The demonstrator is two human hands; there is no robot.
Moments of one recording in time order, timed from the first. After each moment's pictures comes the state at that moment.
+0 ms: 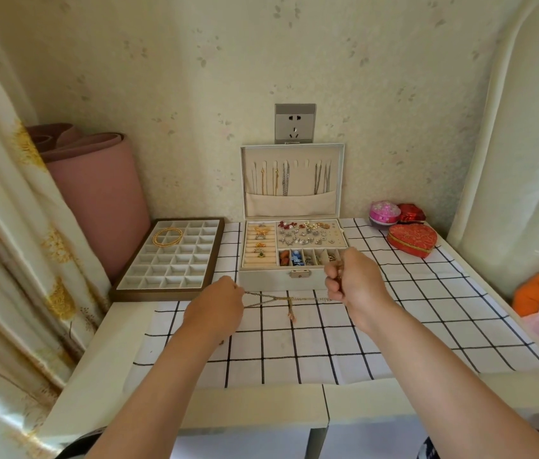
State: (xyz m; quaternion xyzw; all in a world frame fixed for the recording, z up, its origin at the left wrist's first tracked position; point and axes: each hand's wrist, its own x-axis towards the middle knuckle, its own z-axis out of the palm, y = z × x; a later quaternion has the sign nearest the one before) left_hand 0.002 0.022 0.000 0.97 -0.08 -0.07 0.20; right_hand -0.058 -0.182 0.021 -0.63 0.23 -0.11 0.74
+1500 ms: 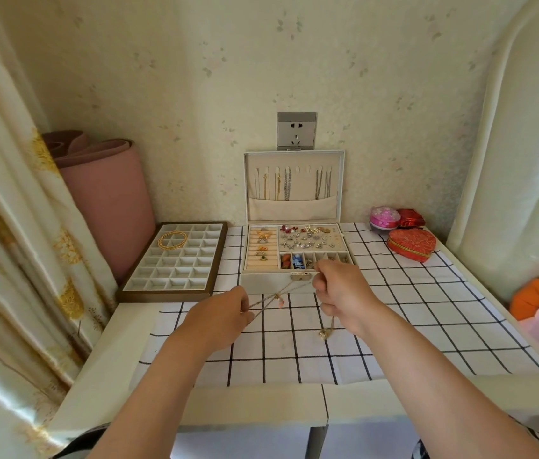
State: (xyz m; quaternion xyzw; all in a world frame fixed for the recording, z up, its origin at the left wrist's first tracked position) left_hand -0.013 0.037 0.006 0.96 -0.21 -0.10 0.14; right_hand -0.058 -0.171 0.022 -0.67 0.22 -0.04 0.71
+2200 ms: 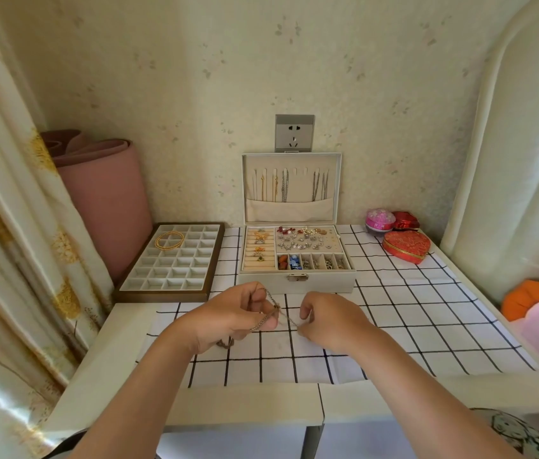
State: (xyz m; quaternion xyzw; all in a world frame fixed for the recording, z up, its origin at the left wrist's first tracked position) left_hand -0.018 0.037 0.024 0.69 -0.25 -0.37 0.57; right_hand -0.078 -0.169 -0.007 -0.97 0.10 0.06 0.21
